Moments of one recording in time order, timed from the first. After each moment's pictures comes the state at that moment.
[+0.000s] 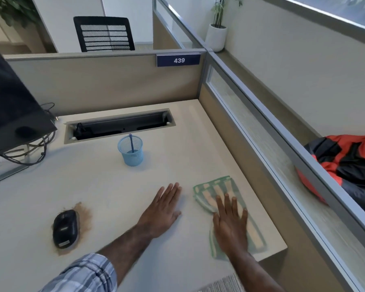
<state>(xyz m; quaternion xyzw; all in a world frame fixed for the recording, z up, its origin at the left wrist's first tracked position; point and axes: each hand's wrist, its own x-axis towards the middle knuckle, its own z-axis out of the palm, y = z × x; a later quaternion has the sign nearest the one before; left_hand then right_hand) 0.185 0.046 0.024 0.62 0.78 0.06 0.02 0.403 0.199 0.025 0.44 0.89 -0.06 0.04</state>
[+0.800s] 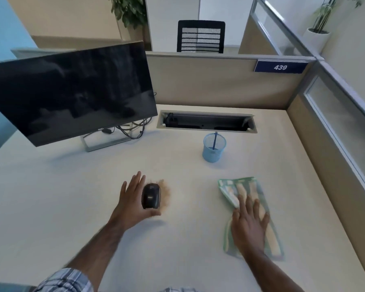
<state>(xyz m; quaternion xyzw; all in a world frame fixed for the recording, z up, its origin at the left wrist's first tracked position) 0.066 -0.227 0.046 0.28 0.94 0.19 0.11 0.272 0.099 0.032 0.37 0.92 -0.12 0.02</state>
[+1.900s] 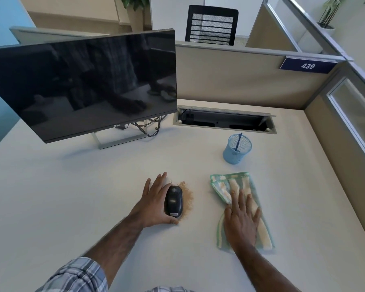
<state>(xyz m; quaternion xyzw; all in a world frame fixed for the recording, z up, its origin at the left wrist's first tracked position) 0.027 -0.239 0.034 0.37 0.91 0.12 0.15 0.200 0.010 0.028 0.36 0.92 -0.12 0.02</state>
